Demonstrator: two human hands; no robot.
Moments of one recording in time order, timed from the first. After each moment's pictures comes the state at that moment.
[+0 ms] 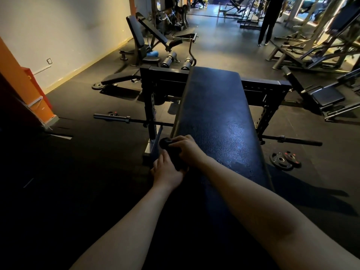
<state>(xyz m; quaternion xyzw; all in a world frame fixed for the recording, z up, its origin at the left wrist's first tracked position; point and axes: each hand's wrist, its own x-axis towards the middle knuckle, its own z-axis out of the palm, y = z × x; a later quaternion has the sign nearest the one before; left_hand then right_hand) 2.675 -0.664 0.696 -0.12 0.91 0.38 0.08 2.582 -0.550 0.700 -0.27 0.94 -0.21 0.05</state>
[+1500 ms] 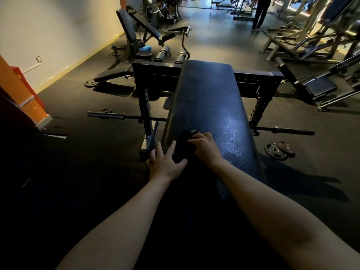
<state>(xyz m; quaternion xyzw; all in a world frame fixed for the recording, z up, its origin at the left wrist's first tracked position) 2.675 -0.657 0.700 -0.05 0.93 0.32 0.14 2.613 -0.487 0.698 -0.18 0.97 -0.17 -0.03</state>
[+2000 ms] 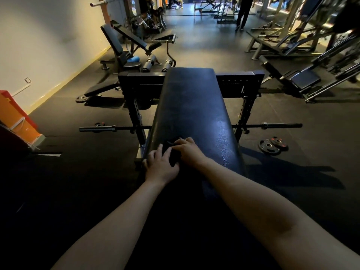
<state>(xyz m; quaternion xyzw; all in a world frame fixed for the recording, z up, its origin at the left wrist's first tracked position) 2.670 -0.623 0.721 0.02 0.96 0.24 0.13 2.618 -0.470 0.713 -0.23 0.96 -0.18 0.04</state>
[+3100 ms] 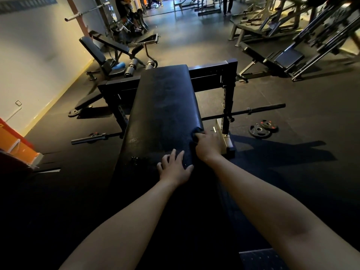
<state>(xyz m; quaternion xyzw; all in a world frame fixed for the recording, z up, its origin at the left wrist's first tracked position) 2.714 -0.466 0.719 0.04 0.97 0.14 0.18 2.678 -0.322 0.723 0.07 0.96 -0.25 -0.05</state>
